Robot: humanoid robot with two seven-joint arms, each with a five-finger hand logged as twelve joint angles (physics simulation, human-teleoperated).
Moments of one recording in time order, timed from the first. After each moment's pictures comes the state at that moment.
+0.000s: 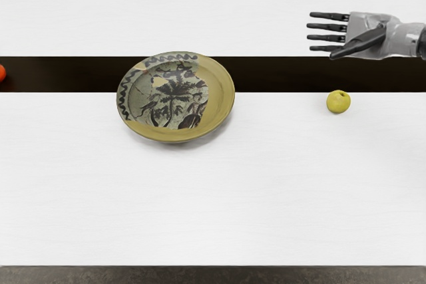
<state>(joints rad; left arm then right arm) -0.03 0.00 0.36 -0.16 0.08 -0.21 0.15 1.09 -0.67 0.49 0.77 0.20 0.61 -0.50</state>
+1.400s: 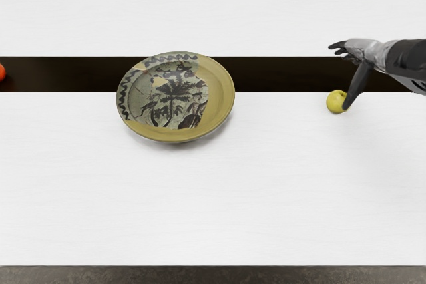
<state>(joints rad) -0.03 0.00 0.36 -0.16 0.08 -0.21 0.15 1.16 -0.71 0.29 1.24 -0.85 0.11 -0.58</state>
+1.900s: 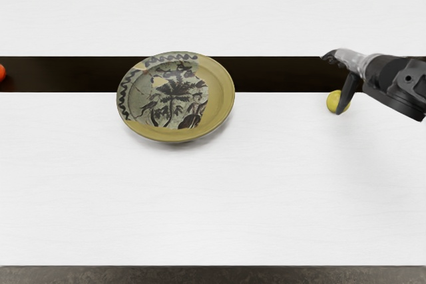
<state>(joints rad) -0.03 0.00 0.36 -0.16 0.08 -0.21 0.15 1.16 -0.63 0.17 1.25 -0.98 -0.04 -0.61</state>
